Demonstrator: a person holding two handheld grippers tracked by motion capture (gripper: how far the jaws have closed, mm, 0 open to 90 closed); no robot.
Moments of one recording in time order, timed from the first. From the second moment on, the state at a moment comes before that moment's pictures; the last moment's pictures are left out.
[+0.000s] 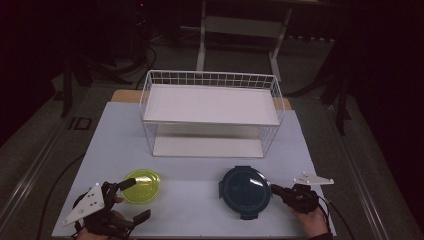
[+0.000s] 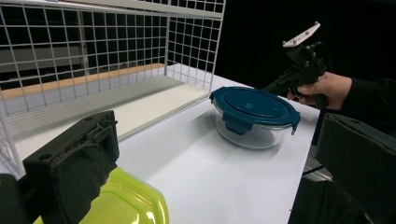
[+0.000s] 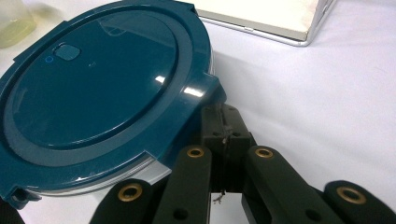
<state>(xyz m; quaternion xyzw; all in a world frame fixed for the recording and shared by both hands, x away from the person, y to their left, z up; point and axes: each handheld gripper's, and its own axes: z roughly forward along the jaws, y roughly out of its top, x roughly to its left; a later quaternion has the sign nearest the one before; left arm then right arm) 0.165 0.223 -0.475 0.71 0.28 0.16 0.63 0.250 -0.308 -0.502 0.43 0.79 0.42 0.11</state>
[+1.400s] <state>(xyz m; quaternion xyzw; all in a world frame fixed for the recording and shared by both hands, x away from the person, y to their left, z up) 0.161 0.169 -0.457 0.74 0.24 0.12 0.61 0.235 -0.292 -0.462 0.38 0.78 0.48 0.14</state>
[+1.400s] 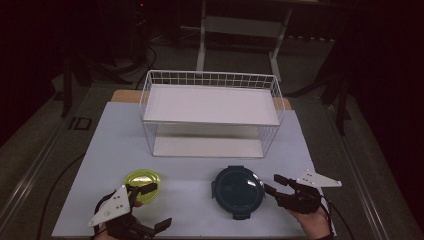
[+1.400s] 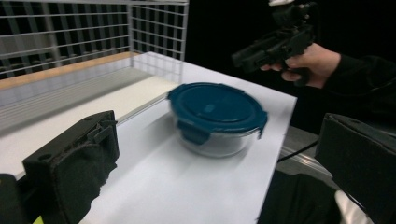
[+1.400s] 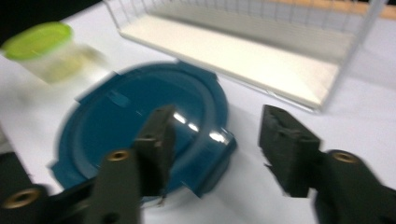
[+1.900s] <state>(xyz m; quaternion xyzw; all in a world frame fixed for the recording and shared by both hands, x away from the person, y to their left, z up) 0.176 0.120 -0.416 0.76 0.22 0.11 0.60 0.212 -0.292 -0.426 0.34 0.74 0.51 0.27</state>
